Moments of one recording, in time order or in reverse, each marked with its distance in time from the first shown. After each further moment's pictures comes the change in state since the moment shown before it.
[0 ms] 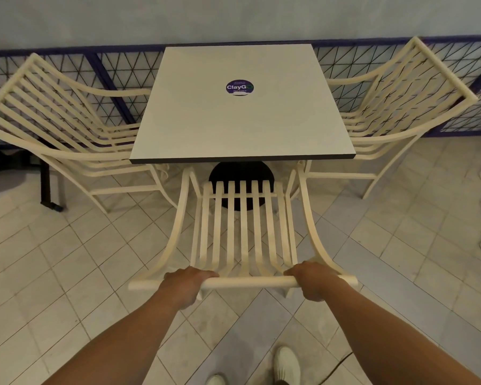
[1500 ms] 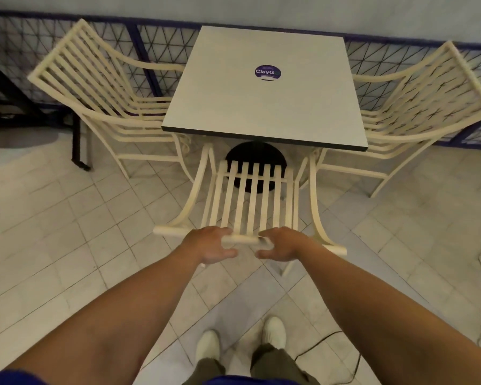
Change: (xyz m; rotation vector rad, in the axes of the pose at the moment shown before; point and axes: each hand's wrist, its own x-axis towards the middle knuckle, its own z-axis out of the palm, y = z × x) left_hand -0.071 0.040 -0.022 -0.267 0.079 -0.040; right_hand -0.035 -0.072 -0.024 0.050 0.015 -0.162
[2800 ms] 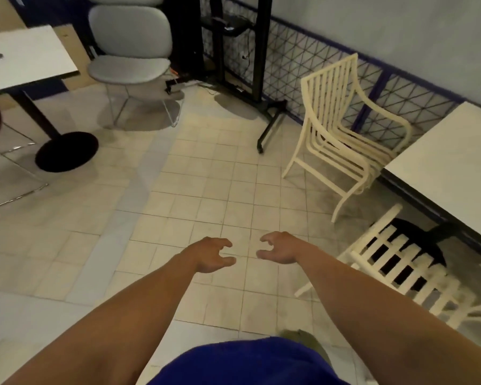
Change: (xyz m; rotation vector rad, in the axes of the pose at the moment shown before) left_hand -0.305 -0.327 0.100 -0.708 0.224 -0.566; right_hand 0.092 -0.445 0.099 -0.390 -0.221 -0.487
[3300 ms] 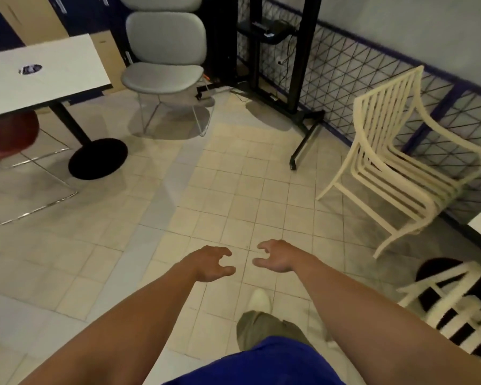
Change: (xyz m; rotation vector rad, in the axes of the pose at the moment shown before) left_hand 0.112 -0.082 -0.138 0.026 -0.001 -0.105; right_hand 0.188 -0.078 -0.091 0.022 -0.083 -0.066
